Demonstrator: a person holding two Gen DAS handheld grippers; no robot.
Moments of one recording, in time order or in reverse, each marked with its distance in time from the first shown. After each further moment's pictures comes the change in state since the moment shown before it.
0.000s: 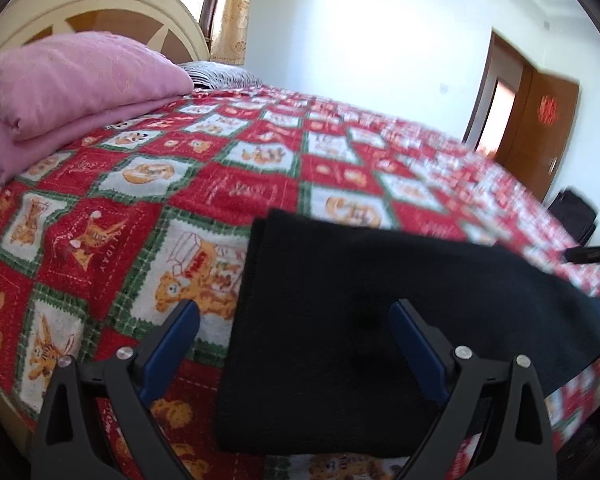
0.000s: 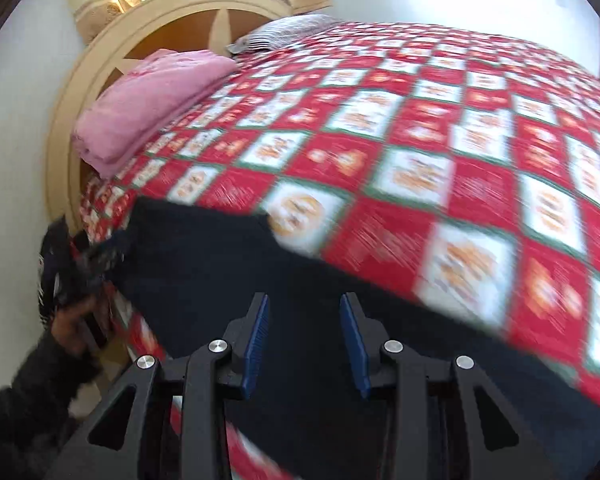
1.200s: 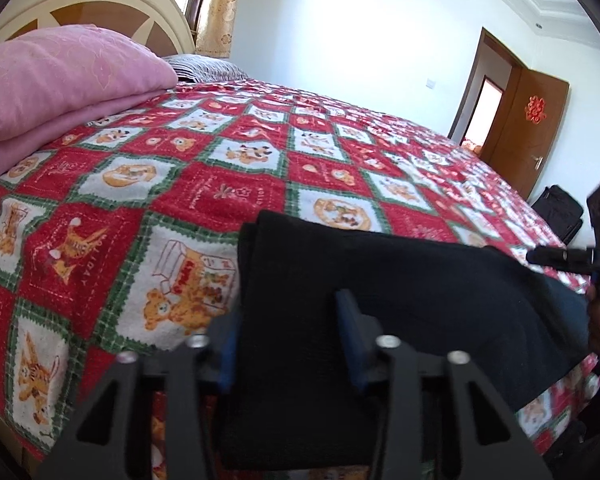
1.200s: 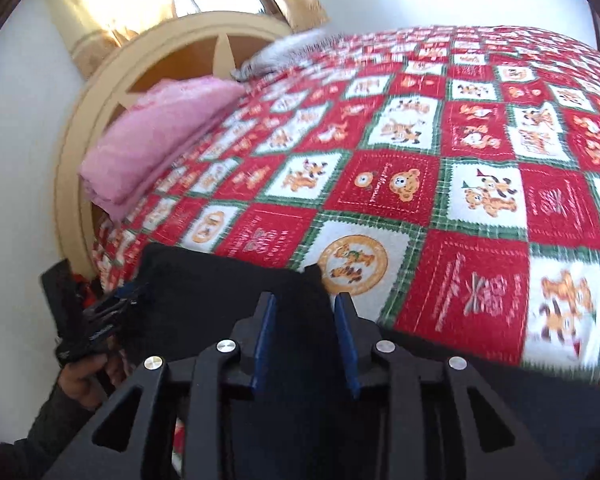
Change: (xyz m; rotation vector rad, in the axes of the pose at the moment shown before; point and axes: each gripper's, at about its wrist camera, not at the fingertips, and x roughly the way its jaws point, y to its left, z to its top) left arm 0.008 -0.002 0.007 0.019 0.043 -0.068; right arm 0.040 0.012 0.006 0.054 -0.096 0.127
